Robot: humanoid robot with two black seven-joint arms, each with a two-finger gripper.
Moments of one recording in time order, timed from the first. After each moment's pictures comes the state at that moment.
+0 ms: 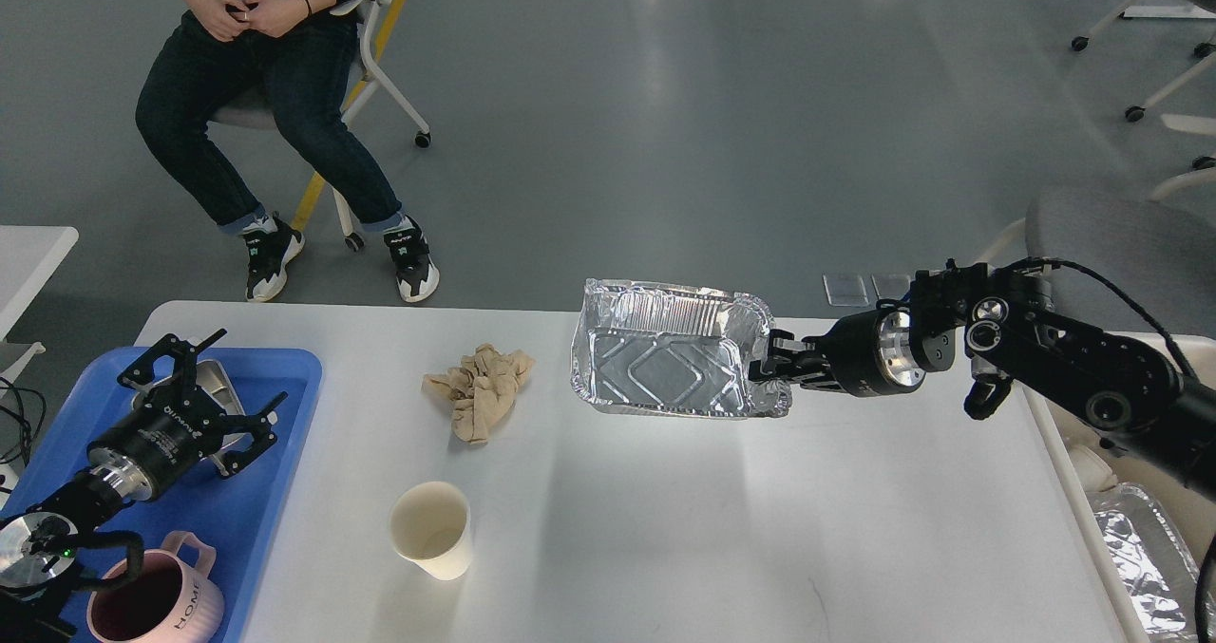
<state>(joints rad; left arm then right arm) -0.38 0.34 -1.25 -0.51 0.13 -0.71 0.17 0.88 -0.49 0.47 1.14 -1.01 0.63 -0.18</state>
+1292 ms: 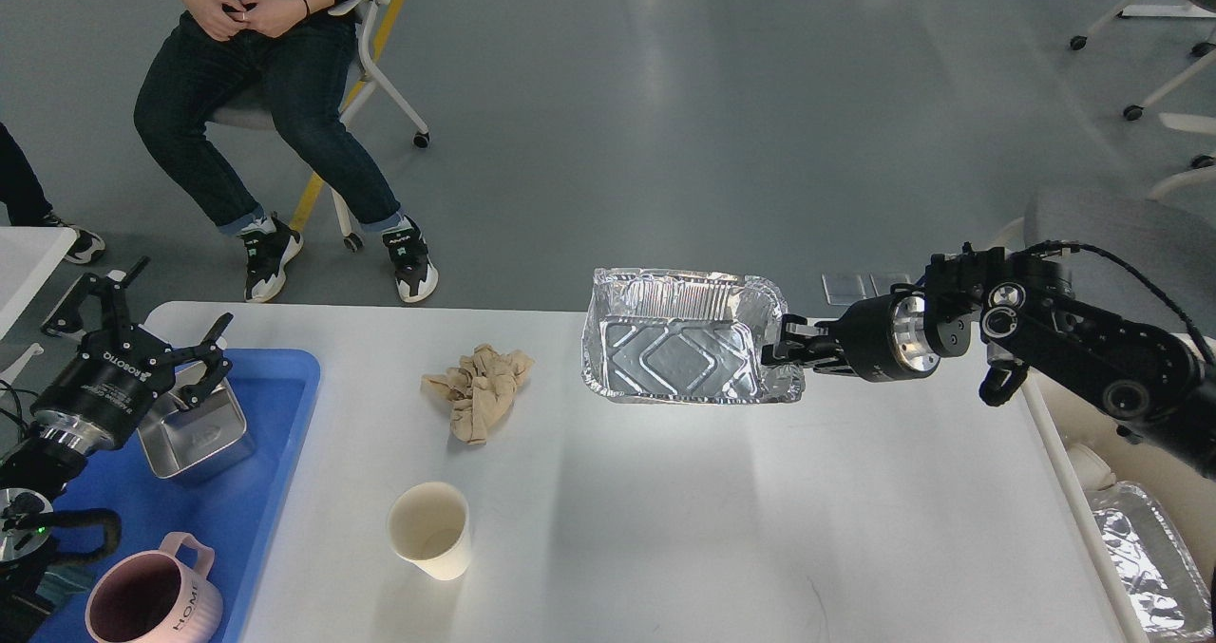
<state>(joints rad) -0.42 0.38 -1.25 -0.51 0.16 -0.76 -0.09 0.89 -0.51 0.47 1.14 -1.01 0.63 -0.18</state>
